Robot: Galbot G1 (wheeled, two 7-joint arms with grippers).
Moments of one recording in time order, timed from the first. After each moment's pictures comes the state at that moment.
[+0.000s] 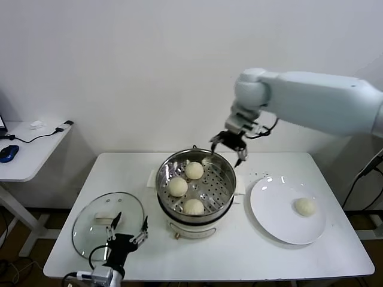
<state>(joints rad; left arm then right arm) 1.67 -1.49 -0.55 -2.02 0.03 0.04 0.05 0.88 0.96 -1.58 1.27 0.40 0.24 -1.20</state>
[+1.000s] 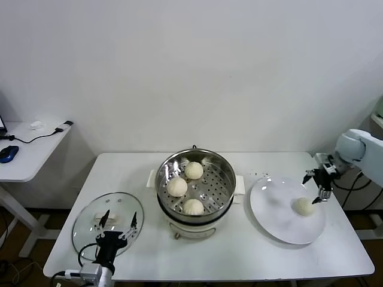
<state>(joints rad) 1.66 -1.49 -0.61 -2.02 -0.01 0.04 0.04 0.29 0.60 -1.24 0.97 0.18 0.04 -1.11</state>
